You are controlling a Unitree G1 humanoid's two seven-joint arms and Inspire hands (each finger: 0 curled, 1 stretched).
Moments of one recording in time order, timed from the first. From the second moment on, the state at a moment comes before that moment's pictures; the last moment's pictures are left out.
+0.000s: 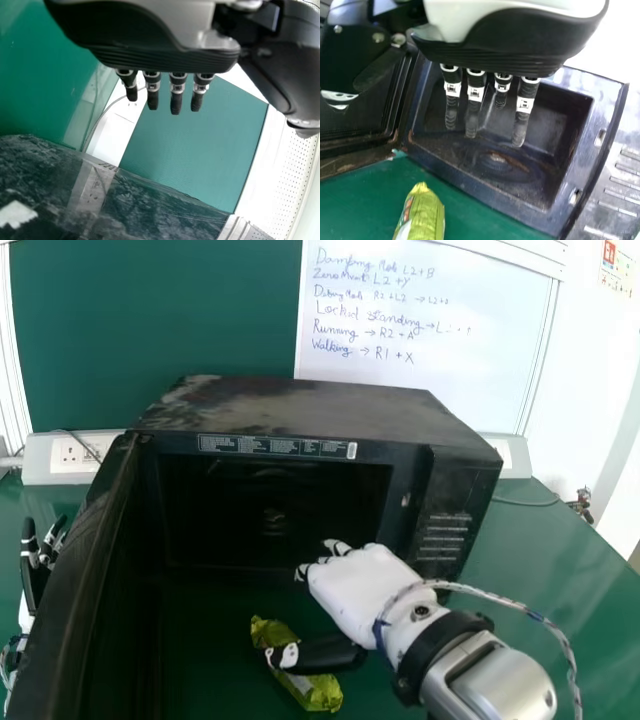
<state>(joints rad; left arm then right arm) 0.11 0.15 0.44 -0.12 -0.49 -0.02 -0.16 -0.45 -0.38 0.34 -0.90 -1.27 0.20 1.41</state>
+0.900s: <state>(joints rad) 0.11 0.15 0.46 -0.13 -0.49 0.00 -0.16 -0.38 -0.31 0.34 -0.74 -1.33 0.04 1.37</state>
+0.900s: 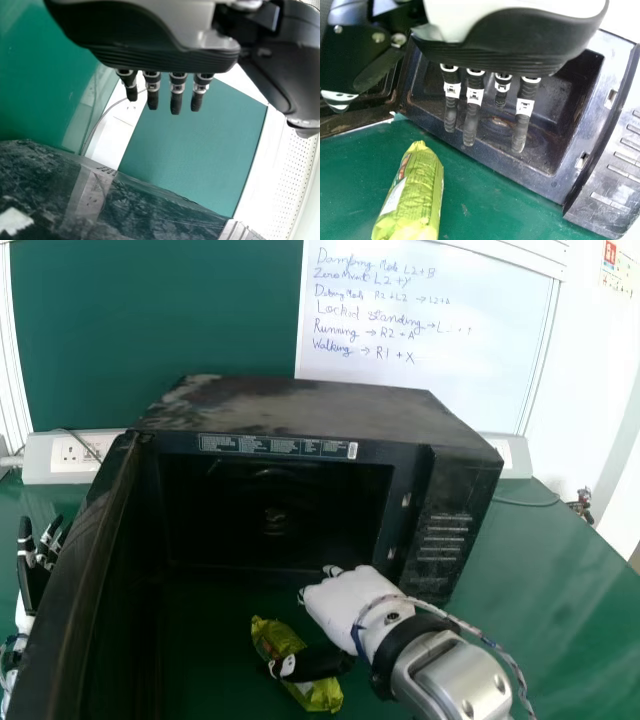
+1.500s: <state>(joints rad) 0.11 0.16 0.46 -0.14 -0.49 0.01 -0.15 -0.34 -0.31 0.38 -0.72 -1.36 -0.01 1.39</state>
